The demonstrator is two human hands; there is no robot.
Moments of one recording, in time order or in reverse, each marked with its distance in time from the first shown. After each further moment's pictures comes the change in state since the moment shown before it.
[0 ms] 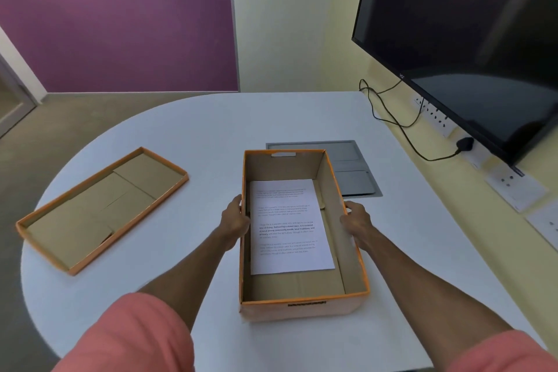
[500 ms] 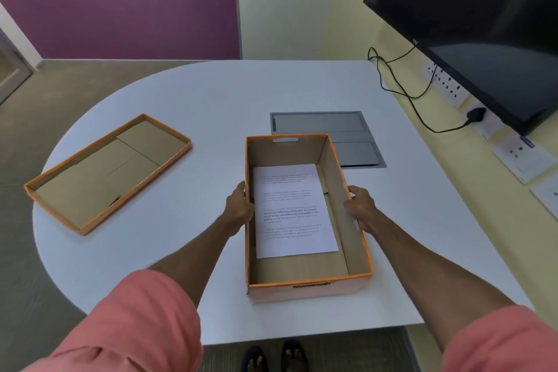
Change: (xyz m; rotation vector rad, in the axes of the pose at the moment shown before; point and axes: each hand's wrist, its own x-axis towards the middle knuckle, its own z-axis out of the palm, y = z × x) left_hand -0.027 -0.033 0.016 0.055 -0.004 -0.024; right_hand -0.022 0.025 0.009 -0.082 -0.056 0.035
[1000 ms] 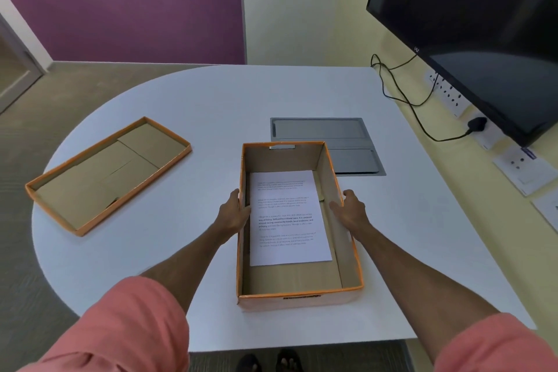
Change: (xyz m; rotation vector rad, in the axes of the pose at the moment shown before) left_hand -0.004 -0.002 -0.001 0.127 -0.014 0.030; right_hand -0.002 -0.008 0.004 -0.119 0.015 -0.106
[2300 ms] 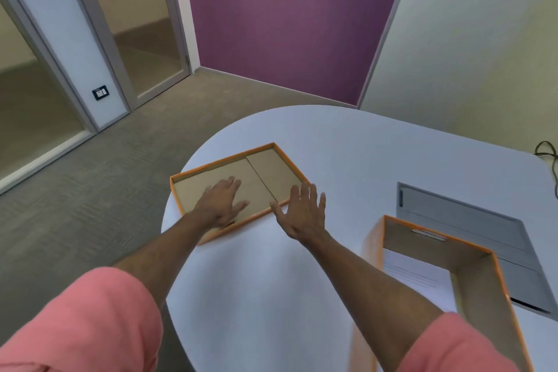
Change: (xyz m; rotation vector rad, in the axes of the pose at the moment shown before) left_hand 0.049 -0.158 -0.300 0.604 0.266 -0.036; right_hand -0.020 -0.318 0.267 -0.572 -0.134 -0.750
